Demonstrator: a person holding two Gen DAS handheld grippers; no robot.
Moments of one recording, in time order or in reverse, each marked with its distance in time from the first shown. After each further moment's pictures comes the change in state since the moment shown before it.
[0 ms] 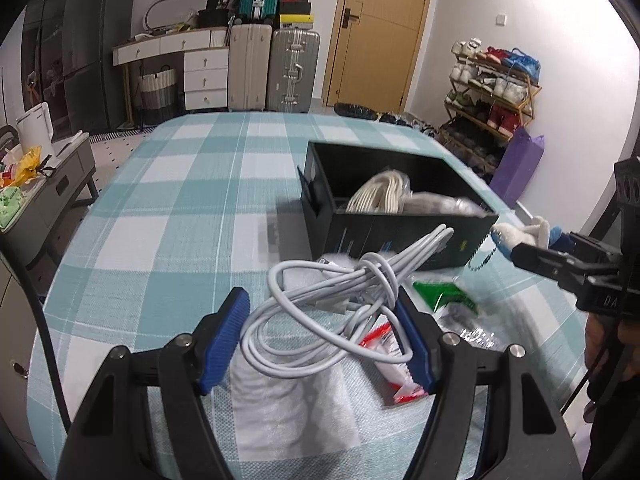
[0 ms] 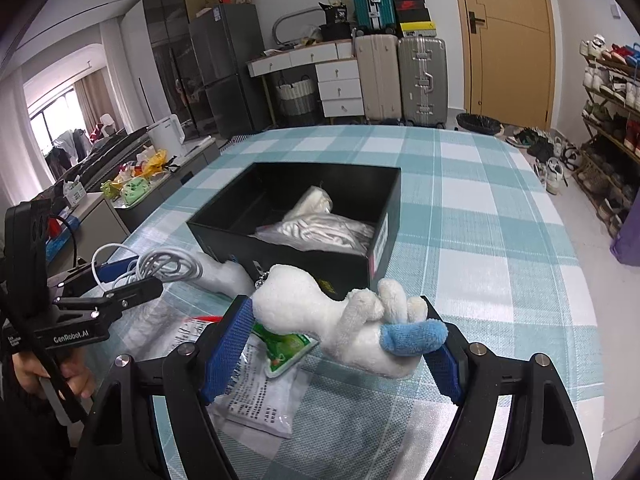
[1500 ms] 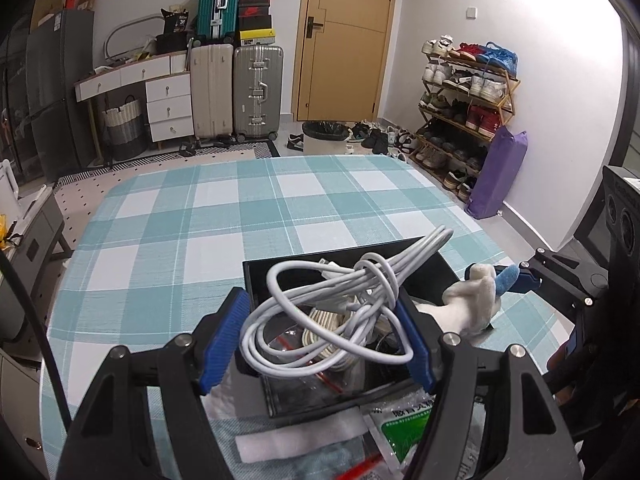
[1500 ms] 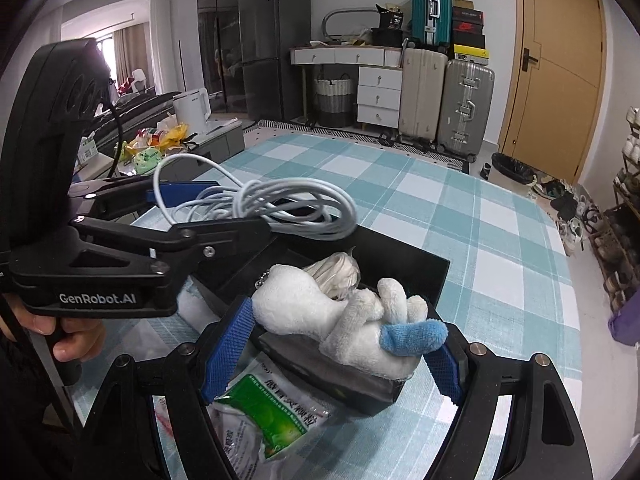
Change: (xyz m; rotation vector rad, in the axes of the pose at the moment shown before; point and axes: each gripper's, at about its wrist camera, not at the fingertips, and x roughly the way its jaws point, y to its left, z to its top) left arm 0.059 -0.042 0.100 0.106 -0.017 -0.055; right arm 0.043 0.027 0.069 -0.219 0.020 0.024
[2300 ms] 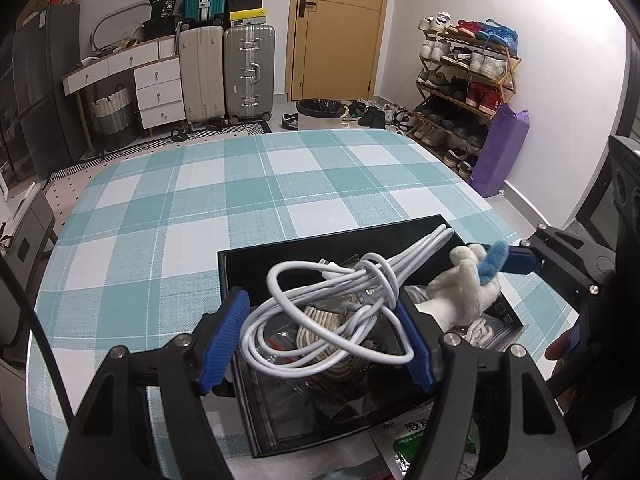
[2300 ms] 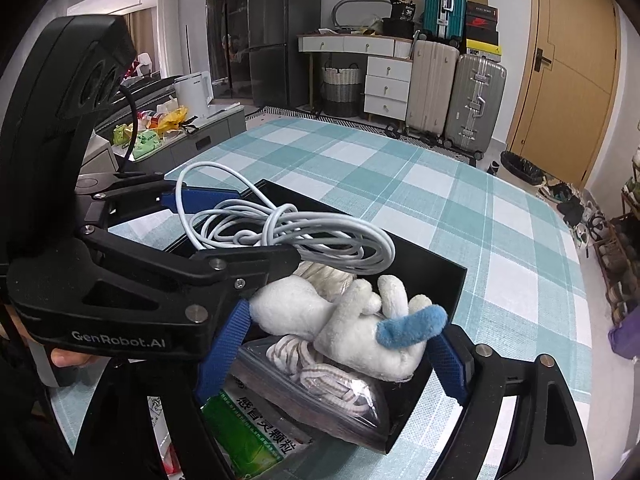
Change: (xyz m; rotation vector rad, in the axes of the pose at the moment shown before) left arm 0.037 -0.003 -0.002 0.026 0.075 -0.007; right arm 0.040 -0.009 0.003 -0.043 0.035 0.003
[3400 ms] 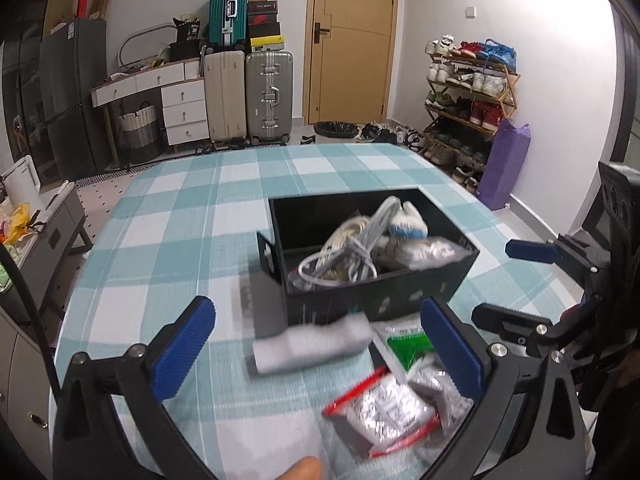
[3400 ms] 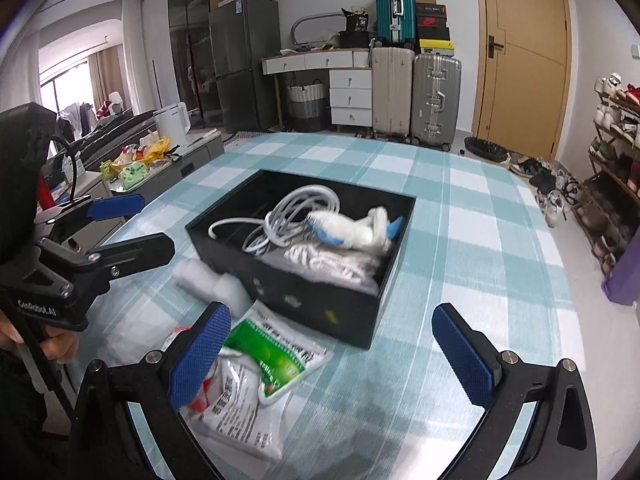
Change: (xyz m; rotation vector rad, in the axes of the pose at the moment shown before) left arm -0.085 -0.003 -0.070 -0.009 -0.100 0.072; right arm -0.068 0.012 -0.063 0.151 -0.060 -0.052
